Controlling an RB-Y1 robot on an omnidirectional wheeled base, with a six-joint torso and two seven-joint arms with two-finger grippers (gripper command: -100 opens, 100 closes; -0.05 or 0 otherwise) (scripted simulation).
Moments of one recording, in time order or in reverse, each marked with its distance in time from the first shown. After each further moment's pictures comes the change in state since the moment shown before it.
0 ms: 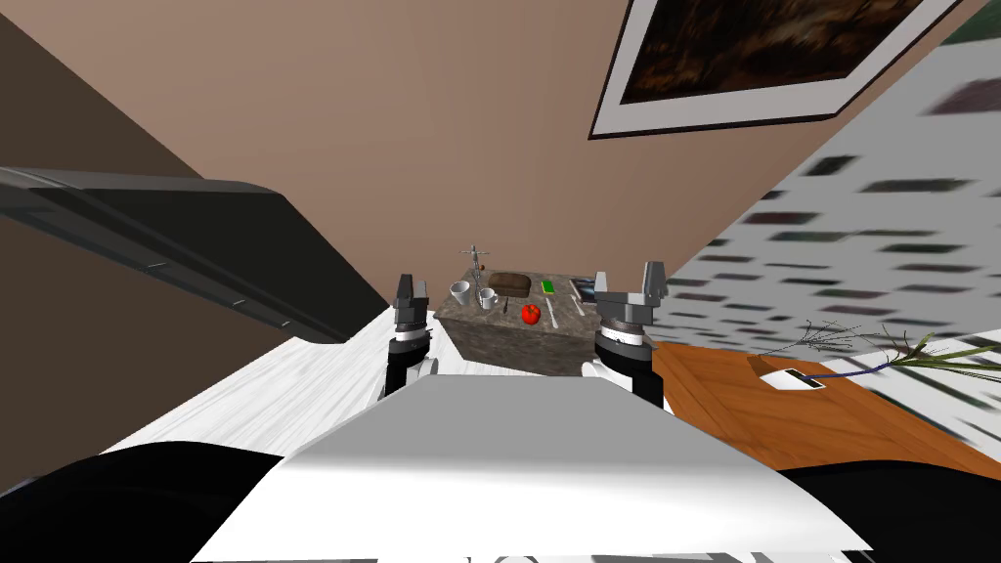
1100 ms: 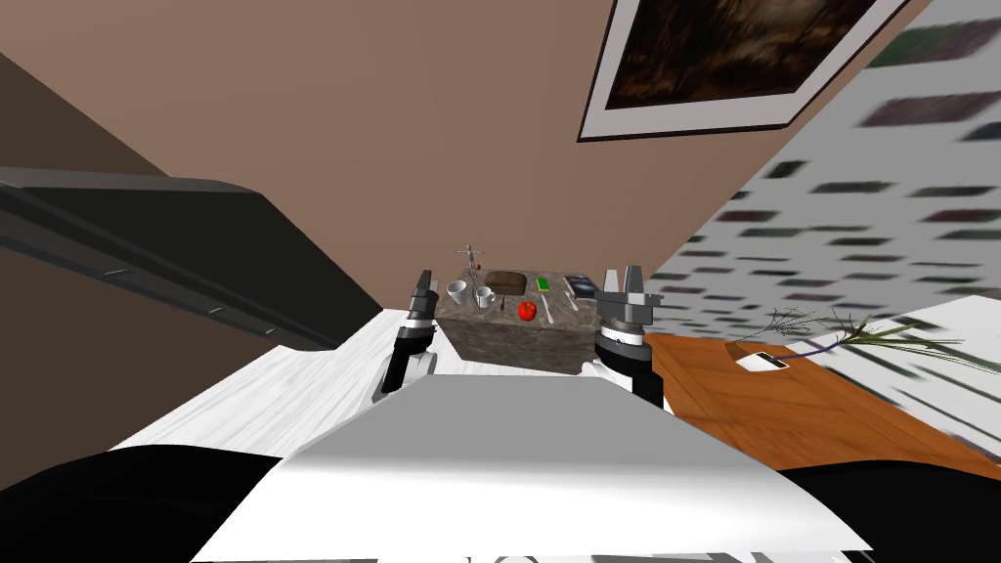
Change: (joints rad) left arm -0.072 0.131 -0.034 -0.004 0.033 0.261 0.003; right arm 0.000 0.000 0.000 0.000 0.000 0.000 0.000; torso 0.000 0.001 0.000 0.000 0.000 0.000
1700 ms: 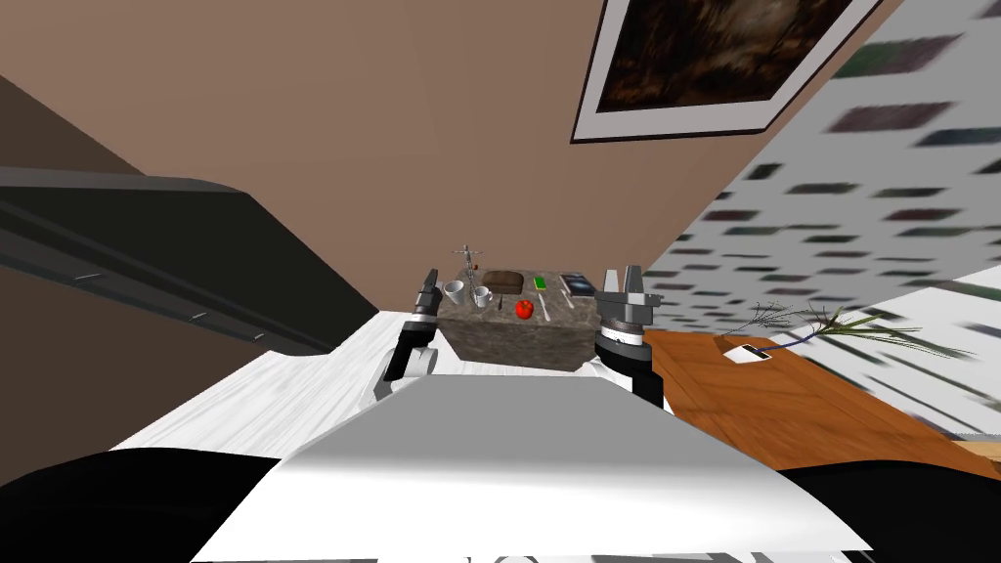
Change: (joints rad) left arm -0.047 0.033 -0.007 0.005 0.018 0.157 0.002; right arm 0.000 0.000 0.000 0.000 0.000 0.000 0.000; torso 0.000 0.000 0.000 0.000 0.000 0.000
